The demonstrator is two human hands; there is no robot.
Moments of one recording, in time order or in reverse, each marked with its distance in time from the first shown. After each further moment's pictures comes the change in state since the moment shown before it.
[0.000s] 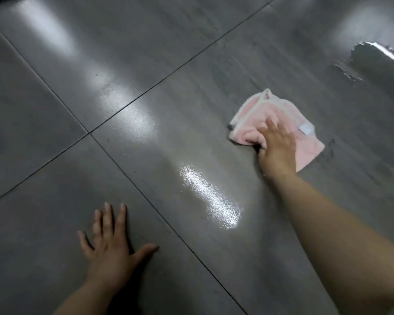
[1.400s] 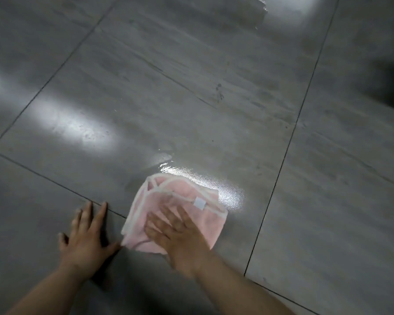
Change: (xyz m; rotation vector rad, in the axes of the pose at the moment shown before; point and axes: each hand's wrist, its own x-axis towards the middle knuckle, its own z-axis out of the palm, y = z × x) left_hand -0.057 0.057 0.026 0.307 -0.224 0.203; right_hand -0.261 -0.004 0.017 -0.214 -0.264 -0.397
